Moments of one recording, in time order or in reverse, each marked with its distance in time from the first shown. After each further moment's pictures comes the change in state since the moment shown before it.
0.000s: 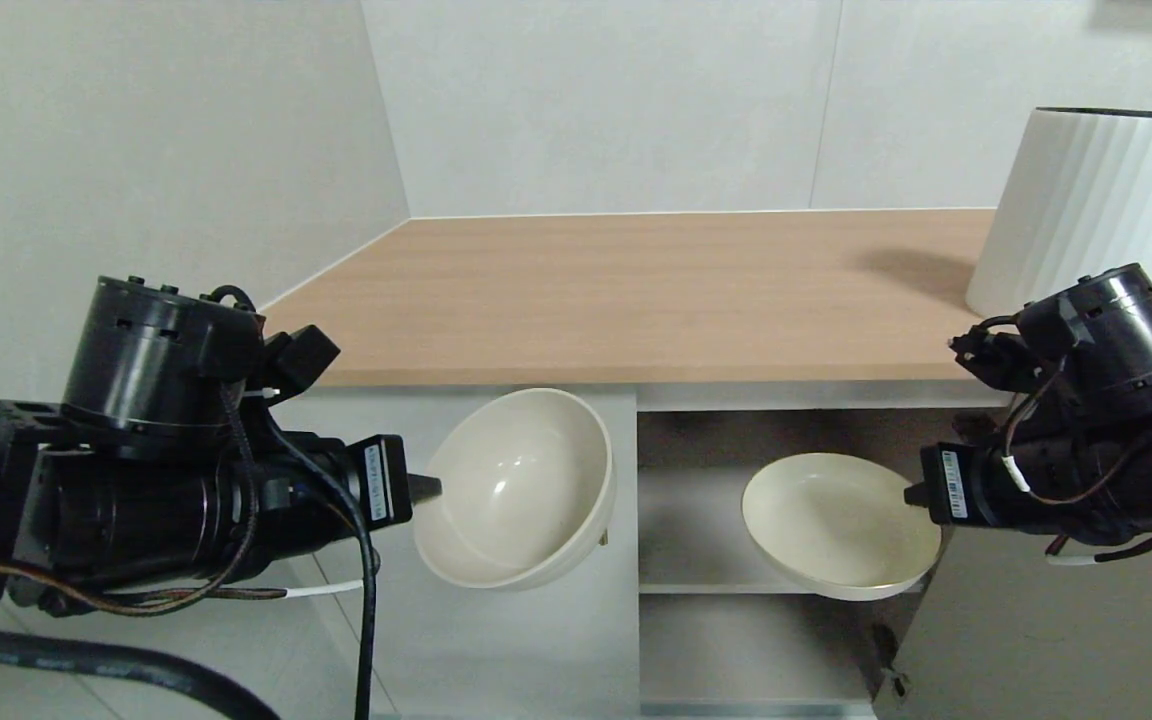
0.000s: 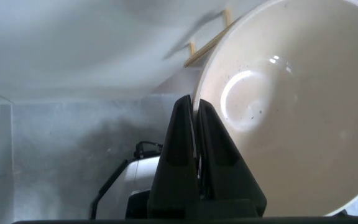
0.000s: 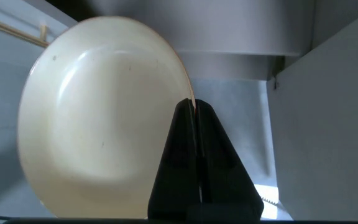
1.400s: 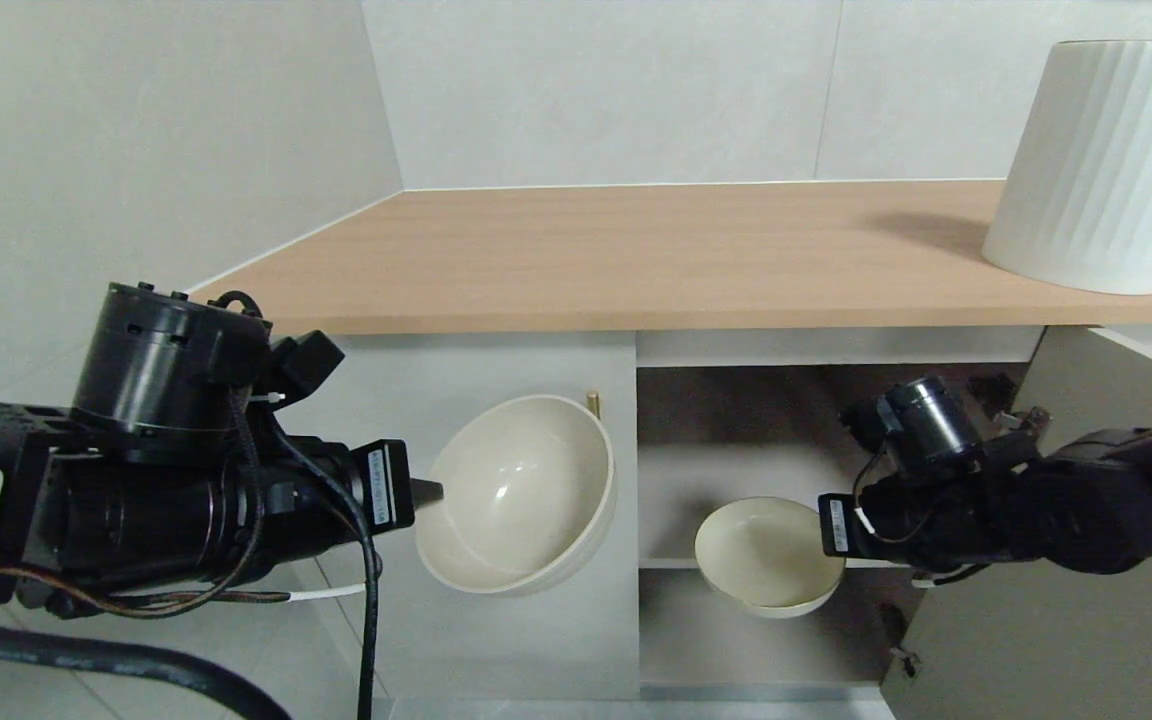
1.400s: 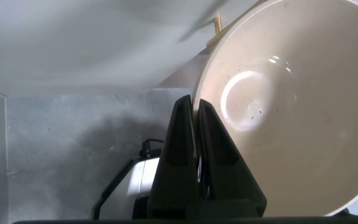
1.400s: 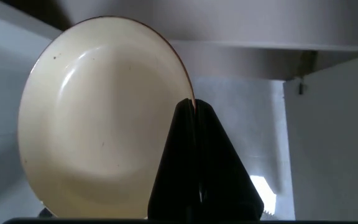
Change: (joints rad) left arm 0.000 0.007 0.006 0.000 -0.003 0.001; right arm -0.006 0.356 0.095 -0.394 0.000 0.001
